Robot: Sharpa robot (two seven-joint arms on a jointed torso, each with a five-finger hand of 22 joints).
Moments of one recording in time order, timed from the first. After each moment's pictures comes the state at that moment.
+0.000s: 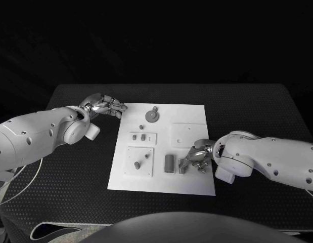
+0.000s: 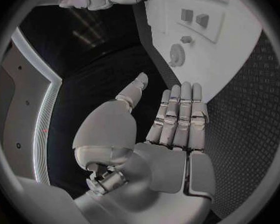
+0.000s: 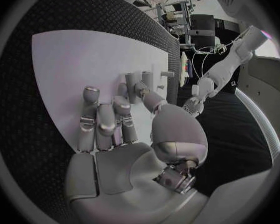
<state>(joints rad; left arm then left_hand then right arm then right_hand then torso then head) 1.18 -0.73 -0.15 1.09 -0.39 -0.09 0.24 1.05 -0.06 0.35 -0.28 0.06 0.84 0.19 0.31 0.40 1.09 0.16 0.07 0.18 0.84 0.11 0.71 0.38 0.01 0.91 0.01 0.07 0.94 1.10 -0.82 -0.17 1.62 -0.79 -0.08 -0.54 0.91 0.01 0.61 -0.30 0.05 1.07 0.07 0.22 0.66 1.22 -0.03 1.10 1.18 1.26 -0.12 1.48 0.97 0.25 1.13 -0.01 0.81 1.31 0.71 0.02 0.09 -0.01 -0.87</state>
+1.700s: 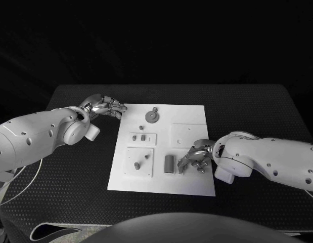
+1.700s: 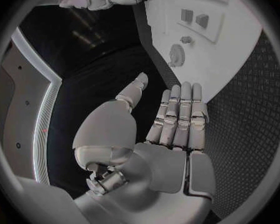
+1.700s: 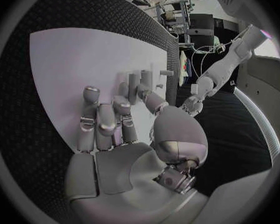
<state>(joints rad) 1.18 -0.73 -0.15 1.09 -0.39 -0.09 0.24 1.05 -0.06 0.35 -0.28 0.06 0.84 0.19 0.31 0.40 1.09 0.16 0.07 0.18 0.84 0.11 0.71 0.38 0.01 0.91 0.01 0.07 0.94 1.10 -0.82 -0.17 1.62 -0.79 -0.09 -0.53 0.84 -0.06 0.60 -0.28 0.05 1.07 0.07 0.22 0.64 1.22 -0.03 1.08 1.17 1.26 -0.12 1.48 0.95 0.25 1.14 -0.01 0.81 1.31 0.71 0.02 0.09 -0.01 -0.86</state>
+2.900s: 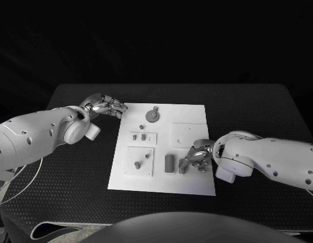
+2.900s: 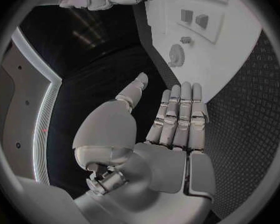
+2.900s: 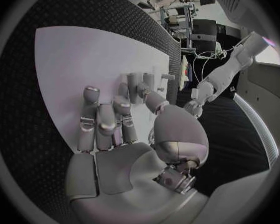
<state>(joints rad) 1.18 -0.73 -0.15 1.09 -0.39 -0.09 0.23 1.05 -0.06 0.35 -0.28 0.06 0.84 0.19 0.31 0.40 1.09 0.16 0.07 0.18 0.84 0.11 0.71 0.38 0.01 0.91 0.01 0.07 0.94 1.10 -0.81 -0.17 1.61 -0.84 -0.06 -0.53 0.88 -0.07 0.61 -0.28 0.05 1.07 0.08 0.21 0.63 1.22 -0.02 1.08 1.17 1.25 -0.12 1.48 0.94 0.25 1.14 -0.01 0.81 1.31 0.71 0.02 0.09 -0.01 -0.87</state>
